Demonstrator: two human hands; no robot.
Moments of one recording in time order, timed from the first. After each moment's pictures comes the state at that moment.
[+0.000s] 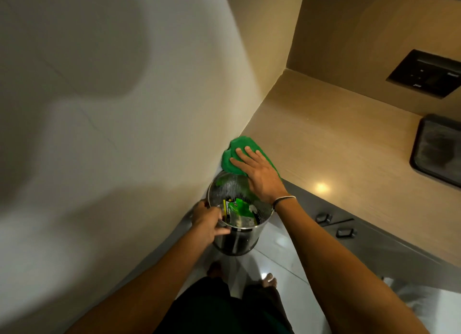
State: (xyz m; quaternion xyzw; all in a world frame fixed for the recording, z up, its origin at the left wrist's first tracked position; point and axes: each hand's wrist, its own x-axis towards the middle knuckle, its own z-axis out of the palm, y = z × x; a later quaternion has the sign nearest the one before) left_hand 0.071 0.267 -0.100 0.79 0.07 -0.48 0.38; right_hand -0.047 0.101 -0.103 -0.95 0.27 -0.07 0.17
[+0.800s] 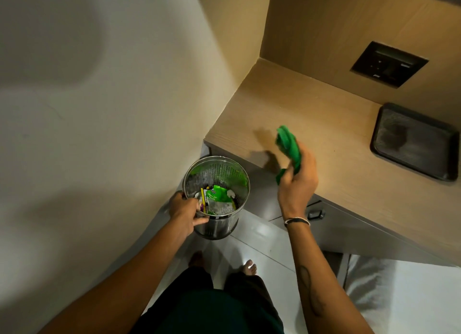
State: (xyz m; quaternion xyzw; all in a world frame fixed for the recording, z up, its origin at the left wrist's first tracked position) left_hand 0.065 0.271 -0.100 0.78 0.07 -0.47 0.41; right_hand -0.157 0.139 -0.057 -0.65 0.59 -0.43 0.22
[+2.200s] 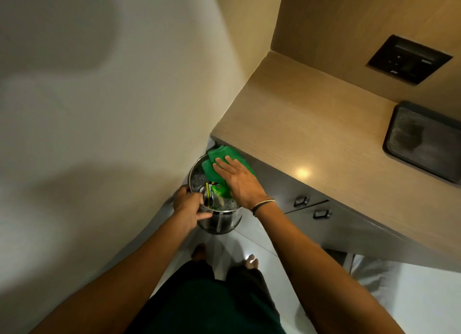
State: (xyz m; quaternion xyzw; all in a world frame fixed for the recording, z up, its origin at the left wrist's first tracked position) left_hand 0.065 0.274 -0.112 0.78 0.09 -0.47 0.41; right_hand -0.068 0.155 -0.108 -0.95 0.24 0.04 0.17
